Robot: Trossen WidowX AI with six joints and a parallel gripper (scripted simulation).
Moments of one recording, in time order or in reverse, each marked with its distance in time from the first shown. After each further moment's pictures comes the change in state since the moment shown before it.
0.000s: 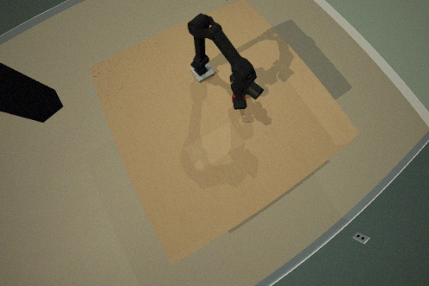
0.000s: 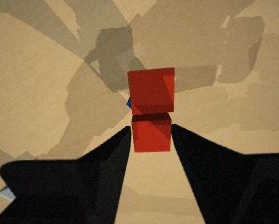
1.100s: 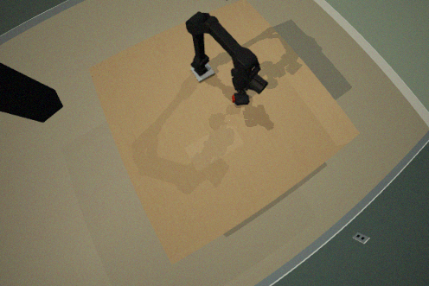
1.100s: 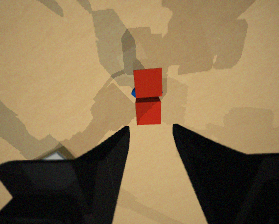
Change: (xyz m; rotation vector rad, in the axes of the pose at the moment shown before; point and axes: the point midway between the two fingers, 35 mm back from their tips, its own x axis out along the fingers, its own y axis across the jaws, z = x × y) arm -0.054 0.000 0.000 -0.003 0.000 0.000
